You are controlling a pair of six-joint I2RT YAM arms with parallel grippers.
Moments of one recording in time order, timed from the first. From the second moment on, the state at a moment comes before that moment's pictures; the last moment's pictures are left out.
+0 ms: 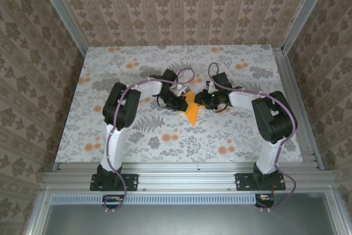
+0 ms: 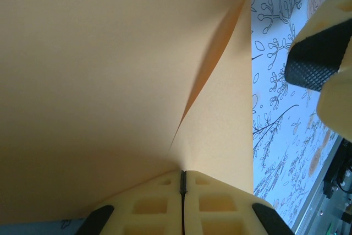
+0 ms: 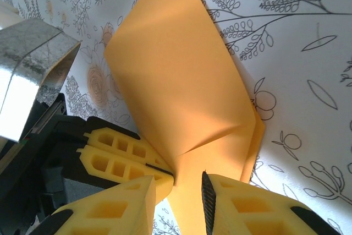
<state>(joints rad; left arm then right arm) -0.56 2.22 1.54 -0.70 0.73 -0.11 0.33 1.86 1.05 -0.14 -0.52 0.72</state>
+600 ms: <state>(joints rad) -0.56 2.22 1.54 -0.70 0.73 -0.11 0.34 1.88 1.05 -0.17 -0.49 0.72</state>
